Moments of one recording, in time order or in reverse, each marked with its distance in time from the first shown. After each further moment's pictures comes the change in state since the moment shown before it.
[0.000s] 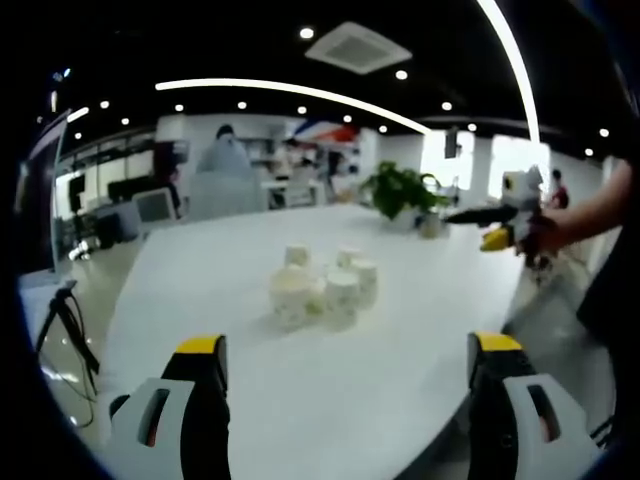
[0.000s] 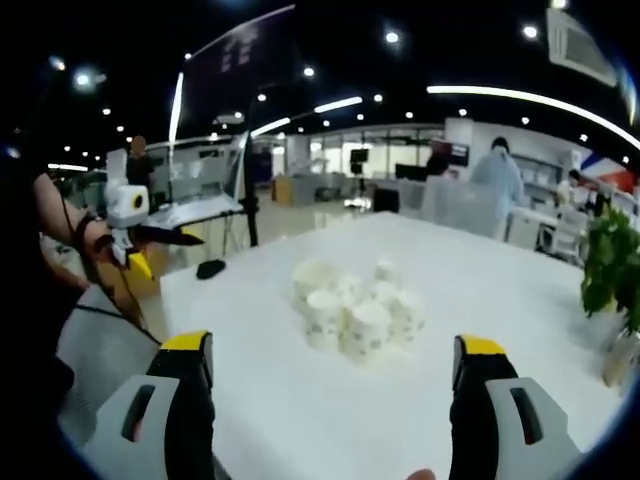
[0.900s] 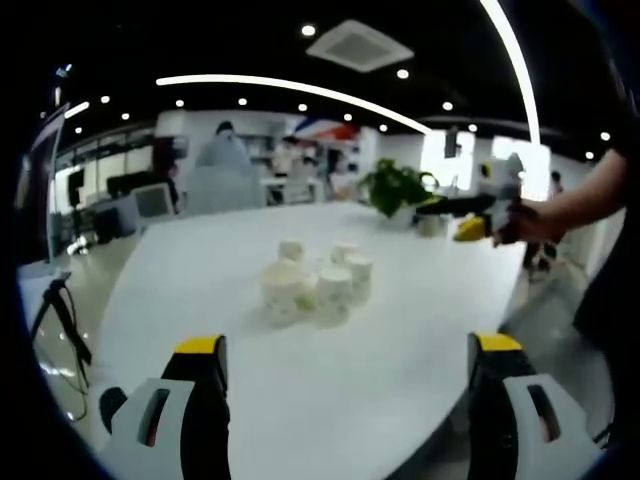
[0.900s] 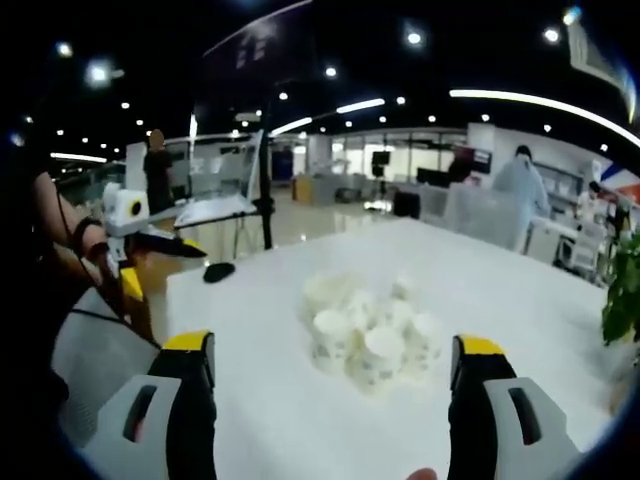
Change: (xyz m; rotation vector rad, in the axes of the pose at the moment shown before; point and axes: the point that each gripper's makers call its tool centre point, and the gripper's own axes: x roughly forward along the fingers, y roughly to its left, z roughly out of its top) left arm 0.008 -0.010 -0.006 -0.019 0.011 -0.009; right arm 0.040 0.002 0.019 -0.044 -0.001 0.093
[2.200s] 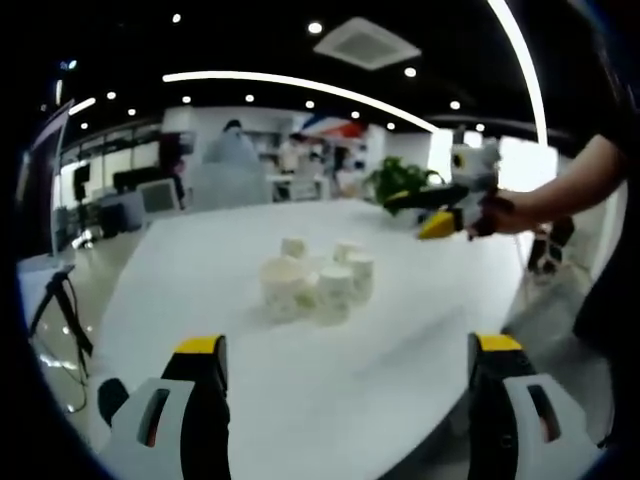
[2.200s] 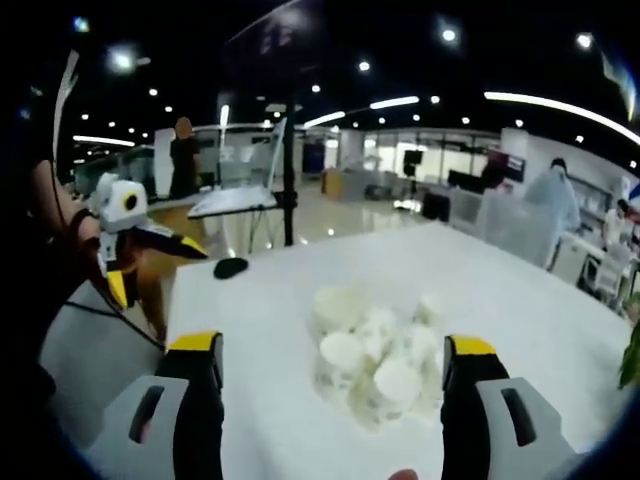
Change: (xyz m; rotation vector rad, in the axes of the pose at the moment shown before) left arm 0.001 -0.004 -0.003 -0.016 0.008 0.033; right arm 0.051 0.002 0.015 -0.080 0.026 0.122
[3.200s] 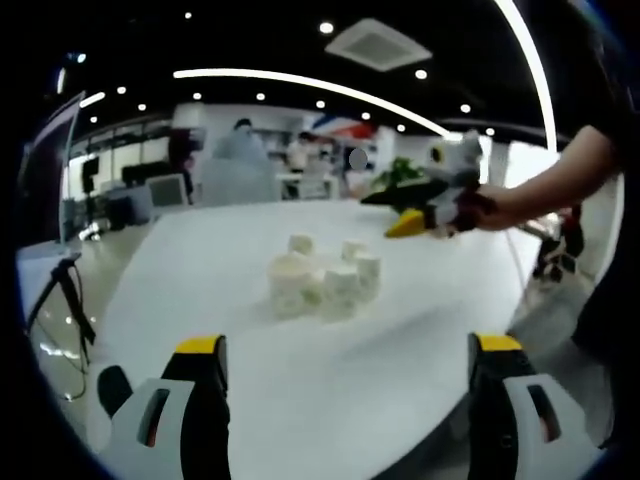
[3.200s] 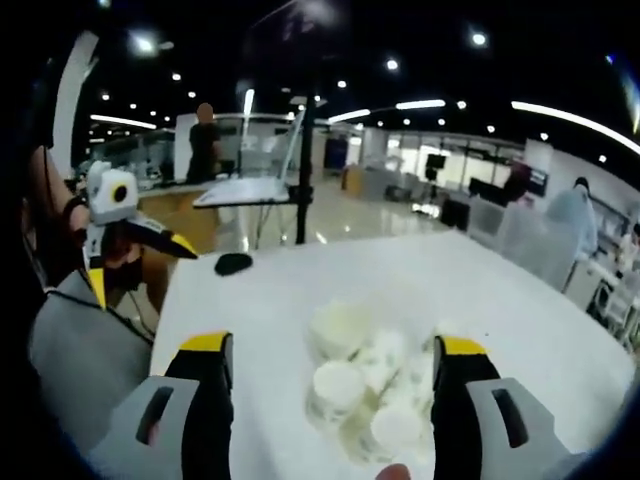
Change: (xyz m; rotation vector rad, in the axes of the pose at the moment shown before) left arm -0.003 0.003 -0.004 -0.033 -0.004 0.035; right arm 0.049 -0.004 0.013 -0.082 0.022 0.075
